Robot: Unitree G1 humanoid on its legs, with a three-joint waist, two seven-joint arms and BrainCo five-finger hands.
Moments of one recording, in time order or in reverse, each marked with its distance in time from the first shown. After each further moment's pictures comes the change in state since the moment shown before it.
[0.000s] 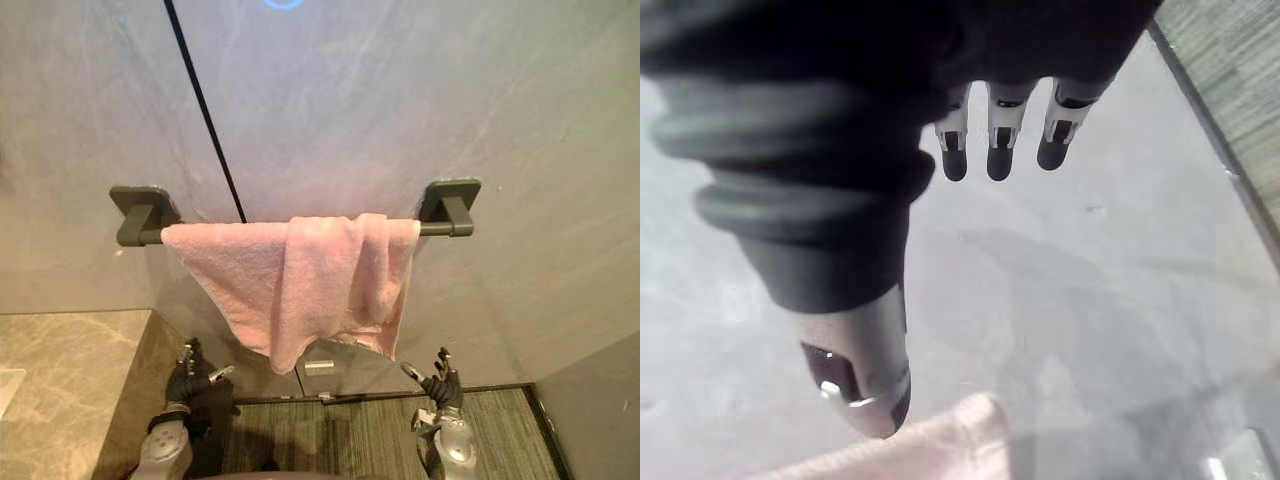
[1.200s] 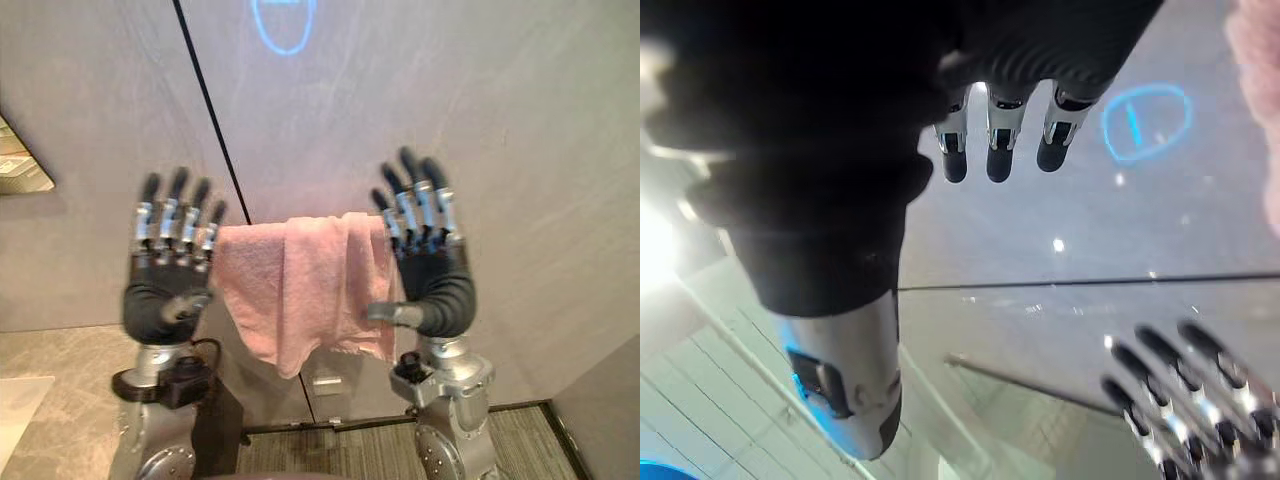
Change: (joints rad) left arm -0.027 0.094 -0.461 -0.864 -0.445 -0.188 -0.214; right arm -0.035 -0.250 0.504 -1.002 0.423 -0.204 0.317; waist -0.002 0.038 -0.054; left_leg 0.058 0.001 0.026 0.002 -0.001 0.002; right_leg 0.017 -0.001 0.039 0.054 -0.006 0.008
